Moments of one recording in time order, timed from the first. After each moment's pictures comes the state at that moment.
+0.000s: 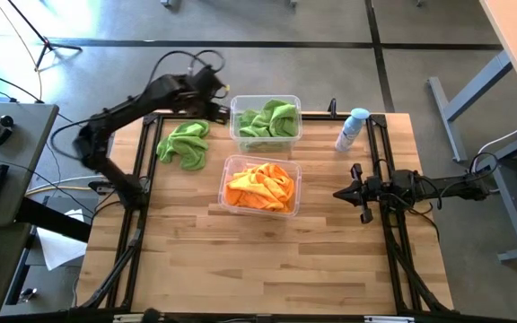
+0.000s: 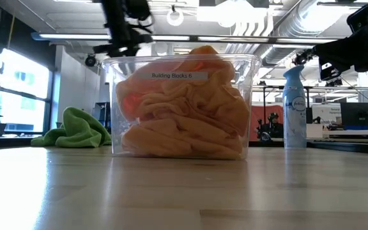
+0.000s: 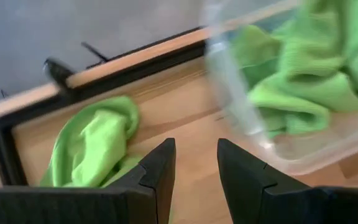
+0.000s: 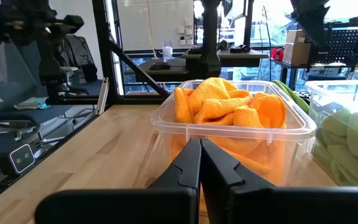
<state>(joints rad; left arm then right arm) 0.62 1.60 1.59 -1.13 -0.24 -0.51 0.12 0.01 0.02 0.00 0.01 0.02</state>
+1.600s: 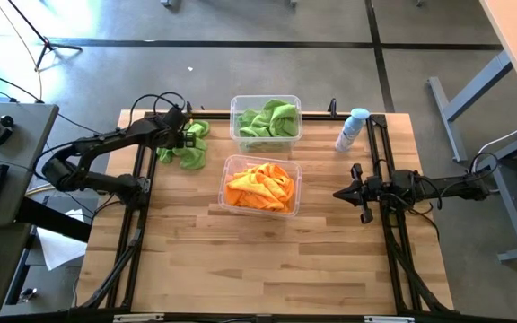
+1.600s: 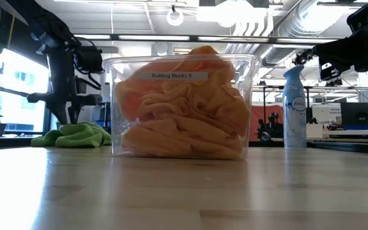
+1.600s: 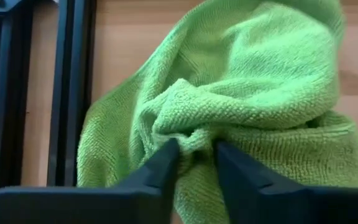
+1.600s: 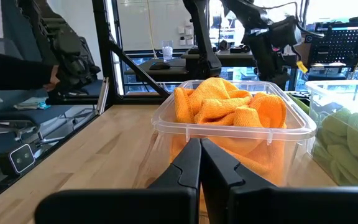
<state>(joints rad) 0.87 1.27 0.67 -0.63 -0.32 -0.65 0.12 0.01 0.02 0.00 0.01 0.02</state>
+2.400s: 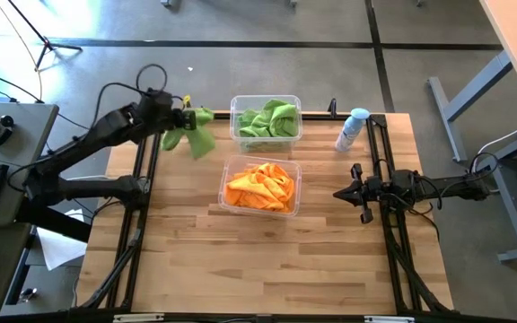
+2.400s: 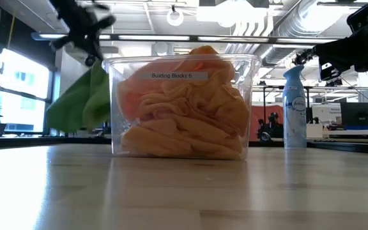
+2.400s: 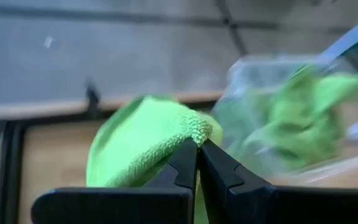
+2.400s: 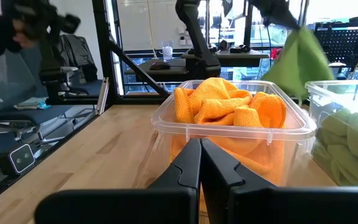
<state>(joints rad) 0.64 1.00 1.03 -0.76 -0.36 -0.63 0.12 0.01 0.02 0.00 0.01 0.02</state>
